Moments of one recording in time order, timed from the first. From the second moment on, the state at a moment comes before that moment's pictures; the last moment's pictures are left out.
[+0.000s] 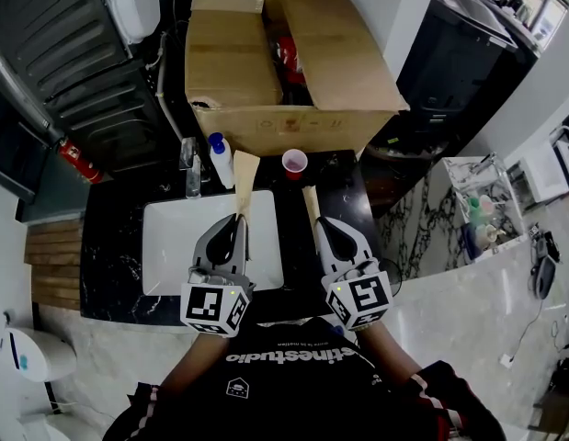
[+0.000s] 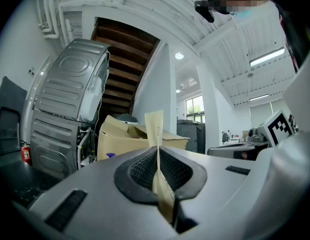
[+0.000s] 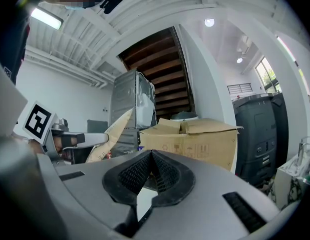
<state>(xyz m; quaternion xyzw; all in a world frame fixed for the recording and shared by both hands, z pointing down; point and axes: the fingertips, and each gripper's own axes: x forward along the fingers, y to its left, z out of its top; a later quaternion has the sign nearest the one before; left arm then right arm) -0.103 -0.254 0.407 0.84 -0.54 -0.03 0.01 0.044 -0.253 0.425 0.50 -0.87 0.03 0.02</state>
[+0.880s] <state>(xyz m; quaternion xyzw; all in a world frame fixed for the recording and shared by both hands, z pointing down) -0.077 -0.299 0.491 0.84 -0.52 0.08 0.13 0.062 -0.247 0.443 0.51 -0.86 0.07 0.03</state>
